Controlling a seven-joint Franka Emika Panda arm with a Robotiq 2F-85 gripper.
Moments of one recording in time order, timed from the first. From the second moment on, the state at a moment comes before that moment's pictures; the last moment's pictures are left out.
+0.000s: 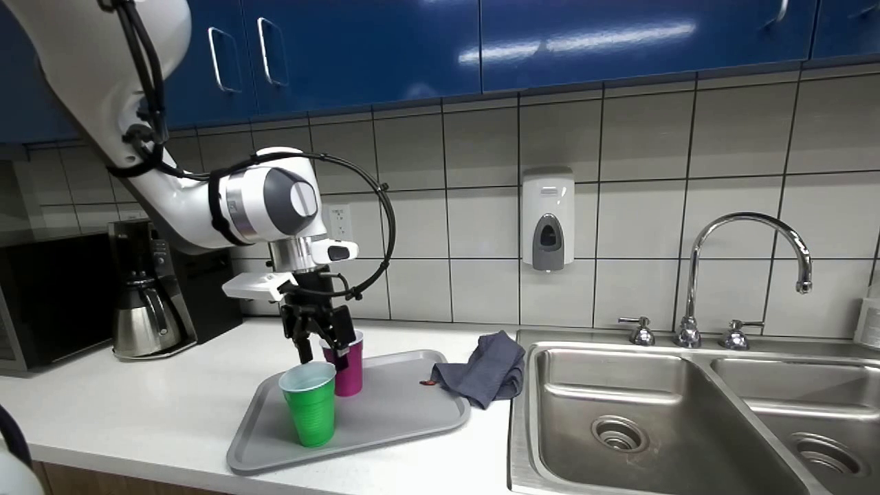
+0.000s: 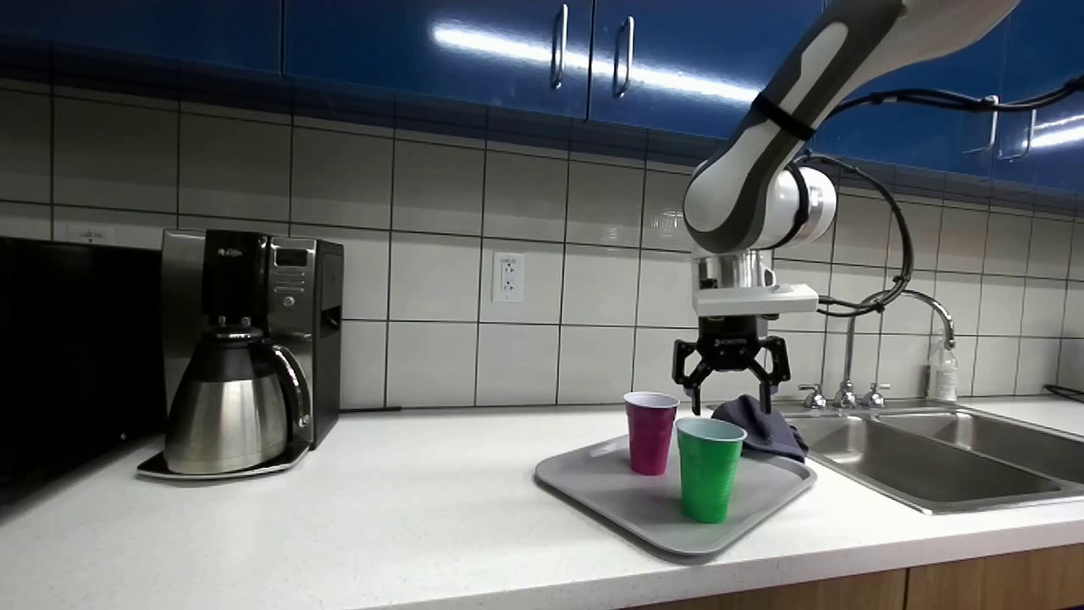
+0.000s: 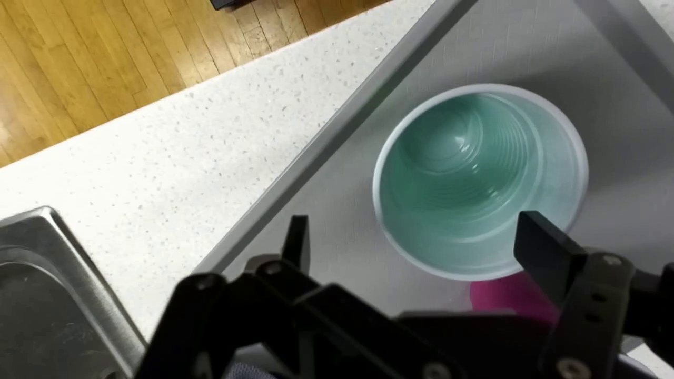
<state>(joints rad) -0.03 -0.07 0.12 -2.48 -0.14 2.36 0.51</state>
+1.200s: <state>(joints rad) 0.01 0.06 0.06 -2.49 -0.19 2.47 0.55</state>
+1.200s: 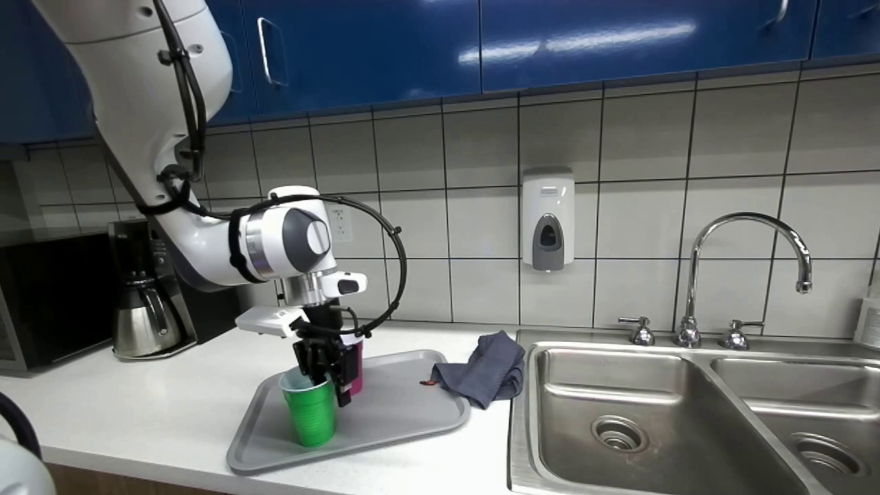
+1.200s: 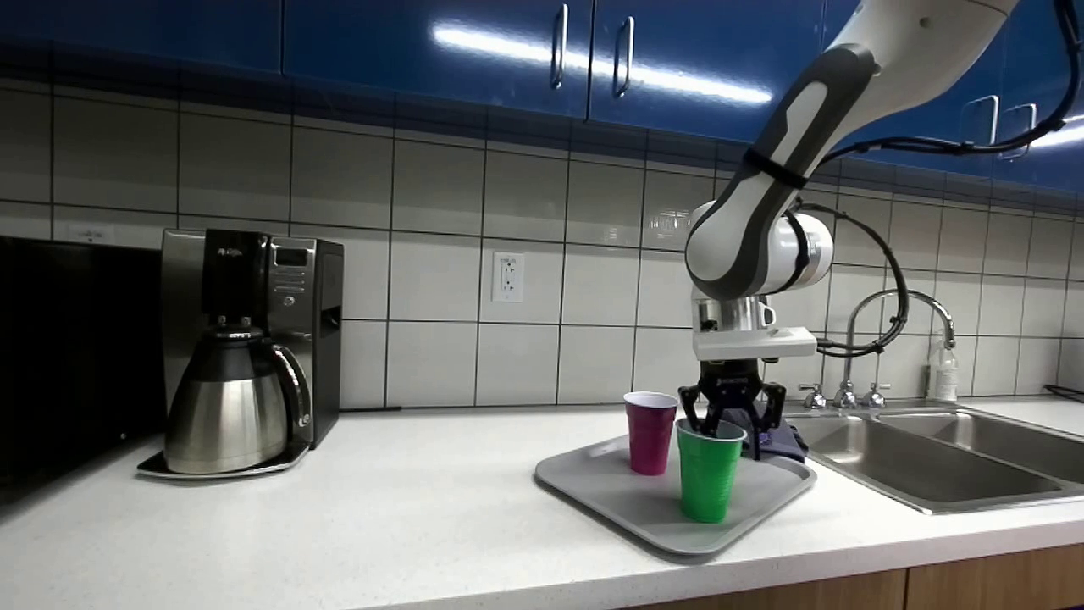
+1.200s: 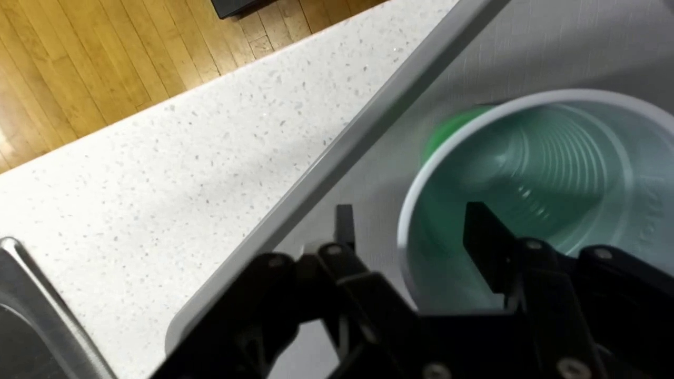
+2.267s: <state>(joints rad) 0.05 0.02 0.05 -2.49 -0.19 2.47 0.61</state>
